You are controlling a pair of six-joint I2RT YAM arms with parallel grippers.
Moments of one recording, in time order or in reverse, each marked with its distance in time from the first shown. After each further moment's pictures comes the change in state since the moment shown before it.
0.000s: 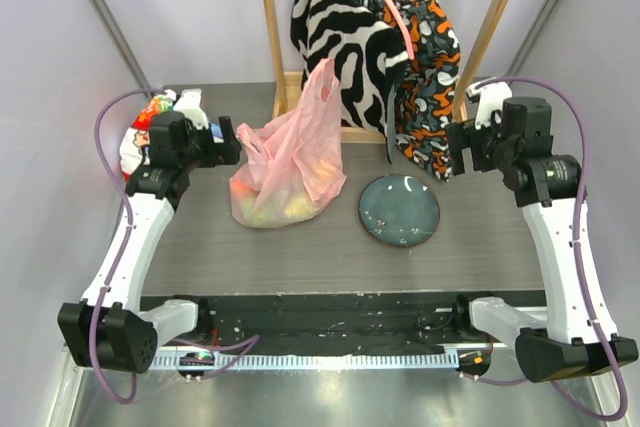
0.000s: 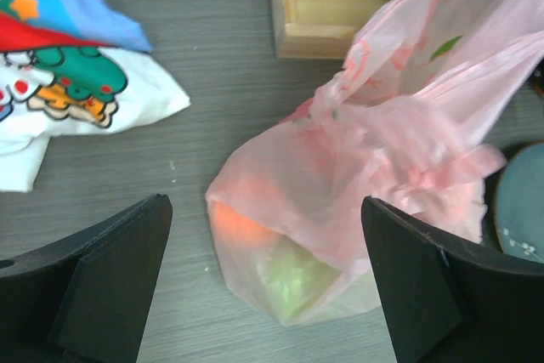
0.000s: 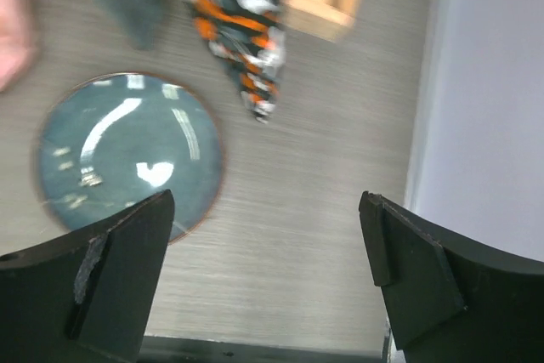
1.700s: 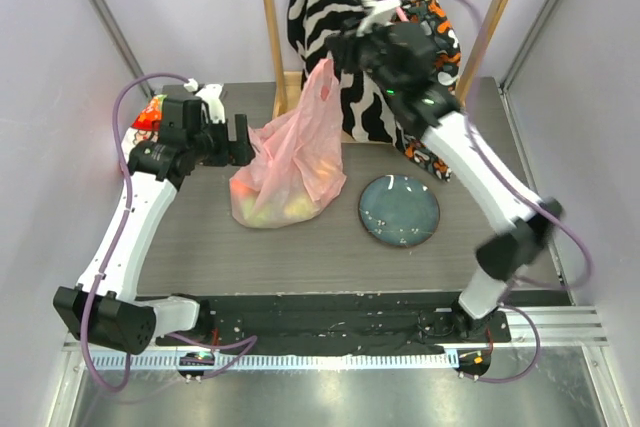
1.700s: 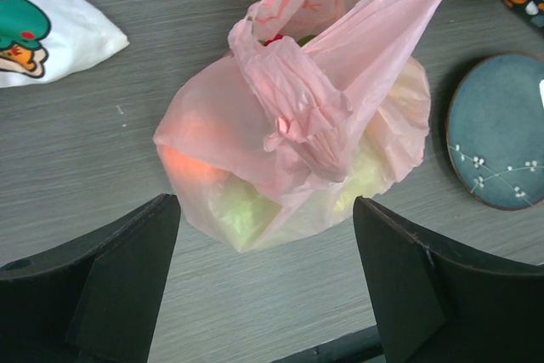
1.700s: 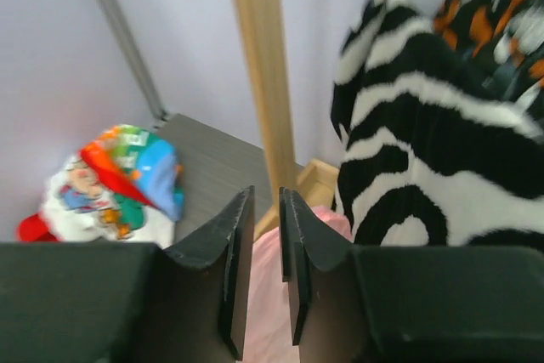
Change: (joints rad) left arm -0.117 0.119 0.300 -0.385 0.031 -0.009; right arm 0.467 0.564 0.473 0.804 -0.132 0.286
